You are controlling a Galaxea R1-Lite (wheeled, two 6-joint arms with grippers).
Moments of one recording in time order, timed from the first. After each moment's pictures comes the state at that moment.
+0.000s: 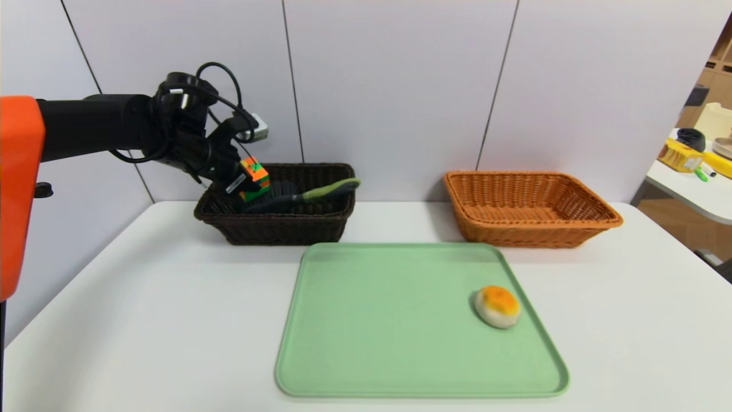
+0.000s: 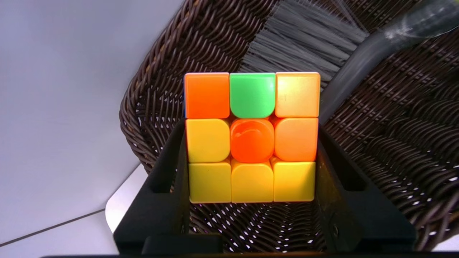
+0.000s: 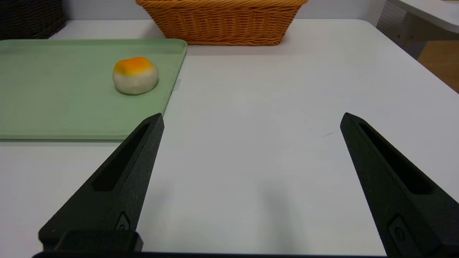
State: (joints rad) left arm -0.11 2.14 -1.95 0.46 -0.13 0.72; right arm 0.00 0.00 0.00 0.00 0.00 0.00
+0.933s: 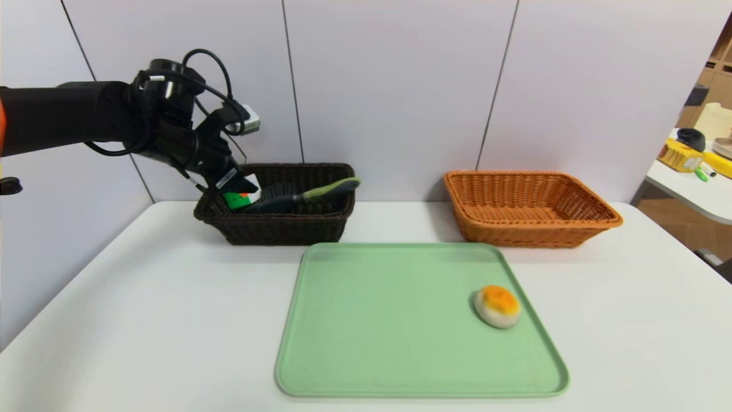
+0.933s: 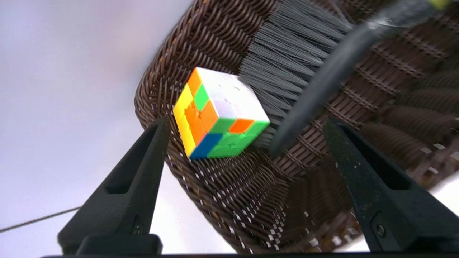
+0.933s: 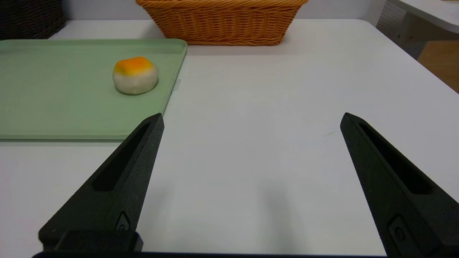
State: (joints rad) left arm -0.11 2.04 -1.88 0.47 -0.13 0.72; right arm 0.00 0.00 0.00 0.00 0.00 0.00
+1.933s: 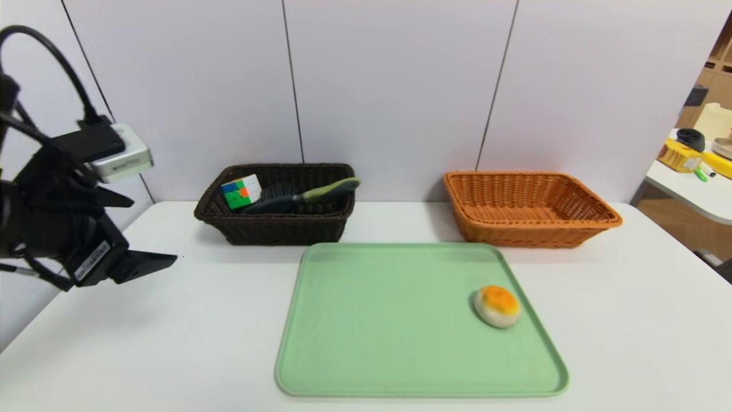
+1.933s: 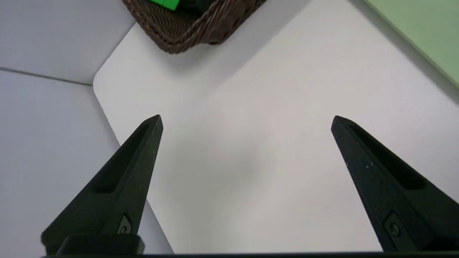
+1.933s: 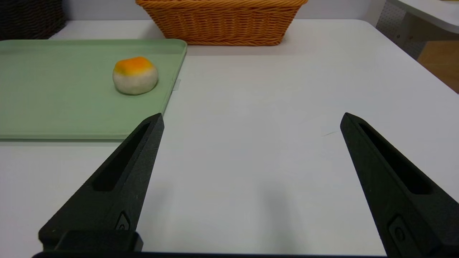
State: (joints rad) left arm -0.14 1.28 -1.13 0.46 -0.04 0.61; right arm 0.00 0.00 0.00 0.00 0.00 0.00
